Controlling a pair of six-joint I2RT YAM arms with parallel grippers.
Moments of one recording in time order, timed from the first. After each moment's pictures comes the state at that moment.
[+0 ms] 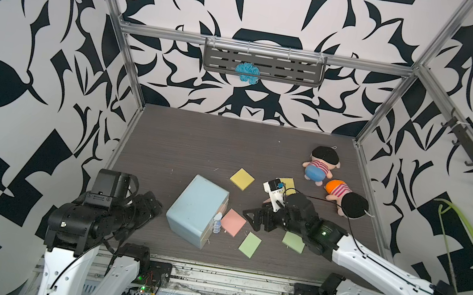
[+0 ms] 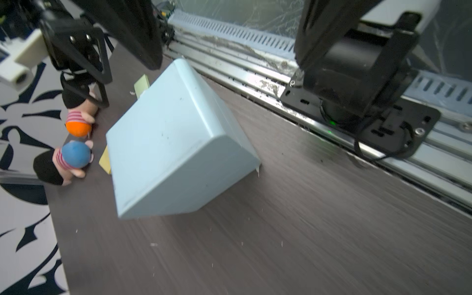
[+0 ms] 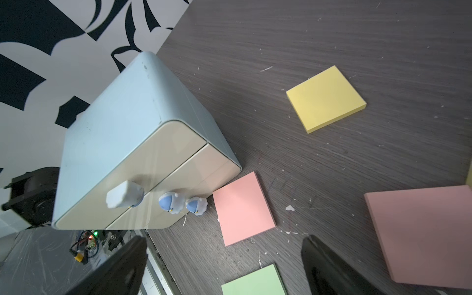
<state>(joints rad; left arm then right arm) -0.10 0.66 1.16 -1.64 0.25 -0.82 0.83 1.08 0.64 -0.17 -0.18 0.47</state>
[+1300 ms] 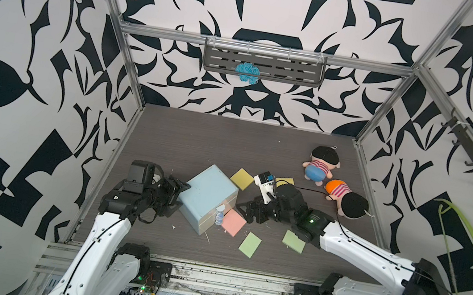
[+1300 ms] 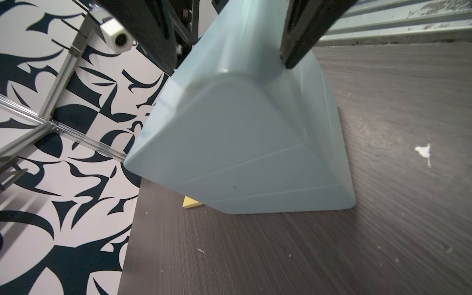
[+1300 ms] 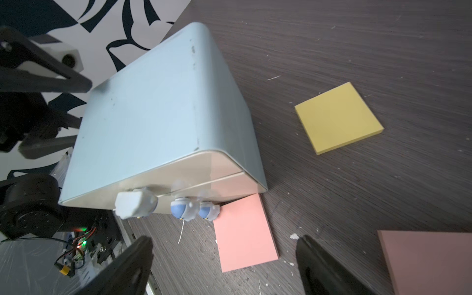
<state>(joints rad) -0.10 0.81 0.72 -0.80 0.53 -1.22 0.83 1.25 0.75 -0.12 -0.22 0.40</state>
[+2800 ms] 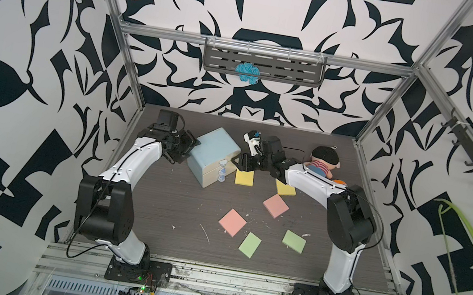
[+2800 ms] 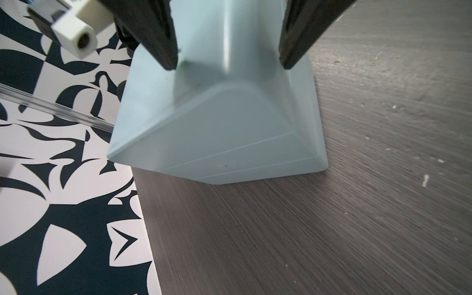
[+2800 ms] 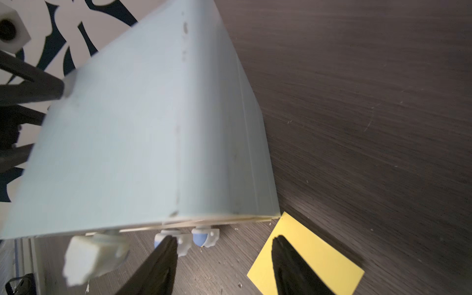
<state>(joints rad) -0.10 1.56 1.25 -0.60 0.36 -0.96 0.58 1.88 1.34 -0.11 -0.36 0.28</state>
